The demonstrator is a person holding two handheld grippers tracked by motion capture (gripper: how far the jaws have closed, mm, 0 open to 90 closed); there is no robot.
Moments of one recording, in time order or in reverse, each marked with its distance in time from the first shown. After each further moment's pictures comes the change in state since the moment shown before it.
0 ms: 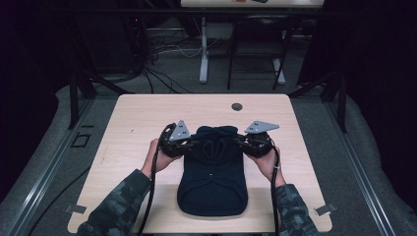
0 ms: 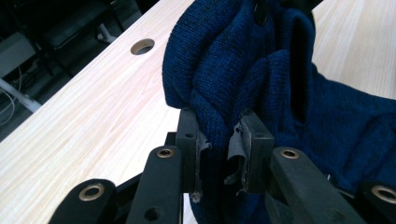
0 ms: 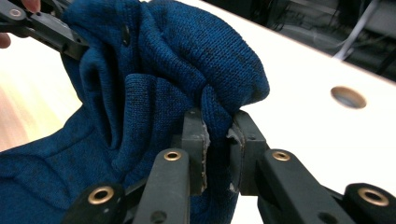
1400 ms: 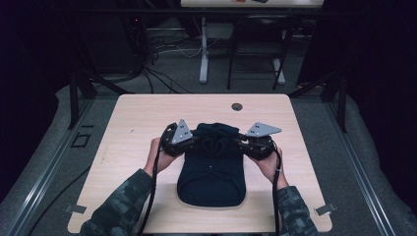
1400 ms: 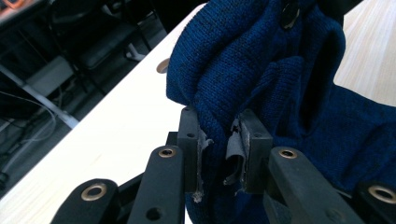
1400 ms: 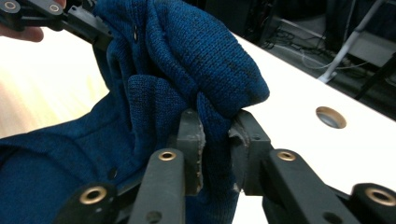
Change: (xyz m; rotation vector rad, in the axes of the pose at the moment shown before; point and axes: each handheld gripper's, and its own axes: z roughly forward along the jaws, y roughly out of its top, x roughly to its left) left arm -0.008 0.004 0.000 -0.061 0.139 0.100; right arm 0.008 0.002 -0.013 -0.038 -0.021 -0.063
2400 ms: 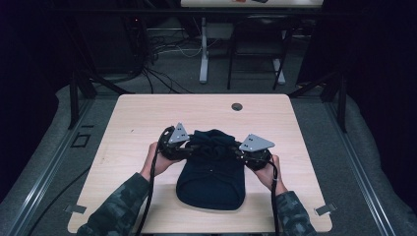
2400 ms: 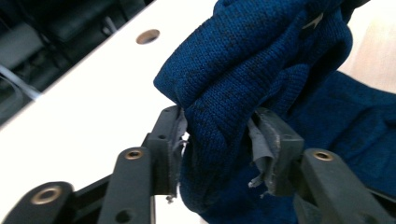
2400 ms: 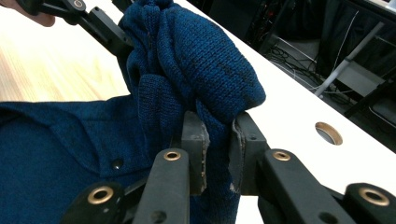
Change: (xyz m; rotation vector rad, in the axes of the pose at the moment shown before) left arm 0.002 -0.018 0.005 0.073 -0.110 -0.124; right arm 0.026 -0.015 0.000 -0.029 -0.028 -0.162
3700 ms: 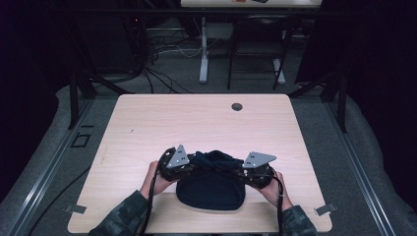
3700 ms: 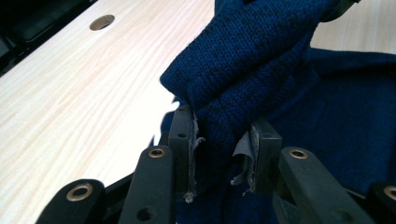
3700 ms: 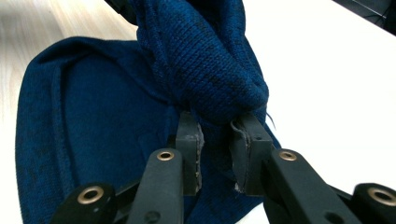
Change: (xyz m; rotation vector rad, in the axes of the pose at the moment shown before) left arm -0.046 -0.038 -0.007 -0.006 -0.068 0.075; right arm 0.024 -0.038 -0.014 0.135 0.171 0.057
